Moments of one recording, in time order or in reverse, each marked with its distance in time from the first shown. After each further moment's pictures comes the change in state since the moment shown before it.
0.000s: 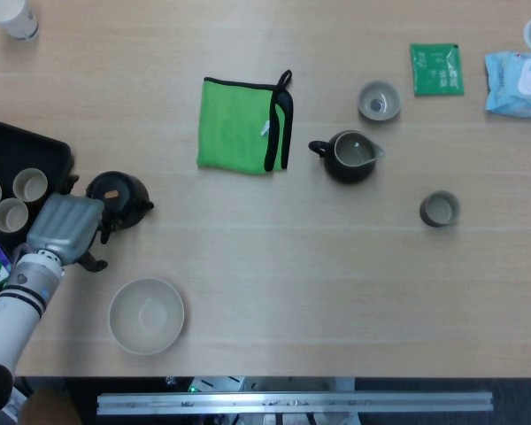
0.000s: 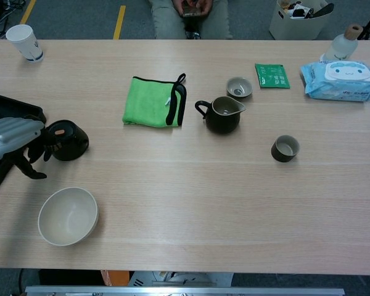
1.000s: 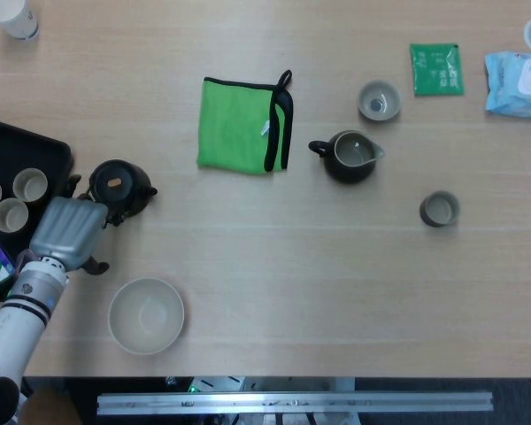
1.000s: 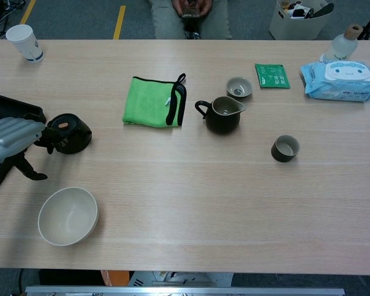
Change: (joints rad) left arm 0.035 -0.027 0.006 -0.024 0.029 0.076 0.084; right arm 0.007 -0.008 -0.003 0.027 -0.002 -0.012 0.017
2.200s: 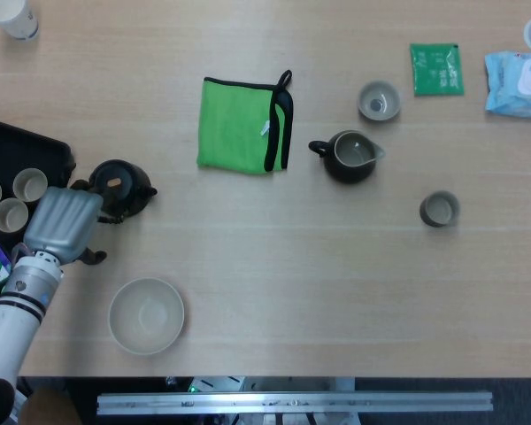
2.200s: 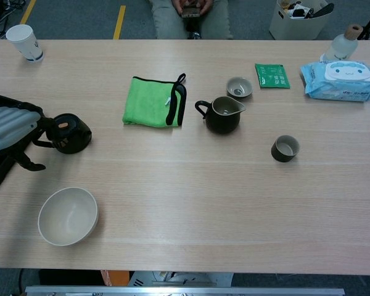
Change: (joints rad) left arm 0.020 0.013 -0.019 0.003 0.069 0.041 -0.027; right arm 0.000 0.004 -0.001 -0.012 -0.004 0.004 -0.011
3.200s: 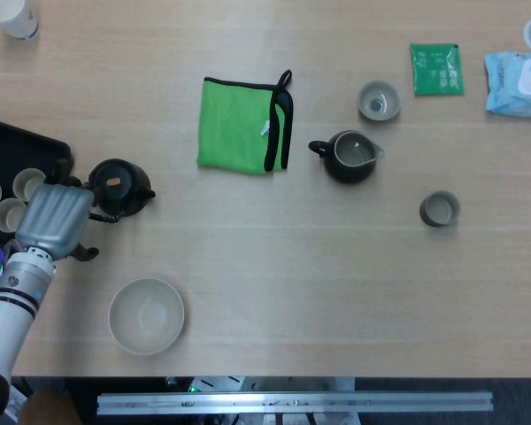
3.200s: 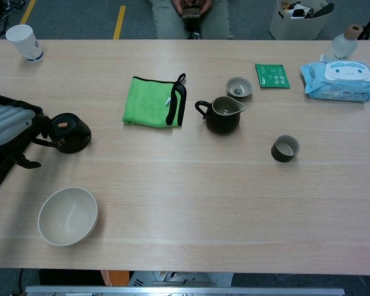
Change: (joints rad) left arm -0.003 0.008 -0.001 0.031 -0.010 -0.016 -0.032; right arm 0.006 0.000 0.001 -0.013 -0.009 0.000 -0.014
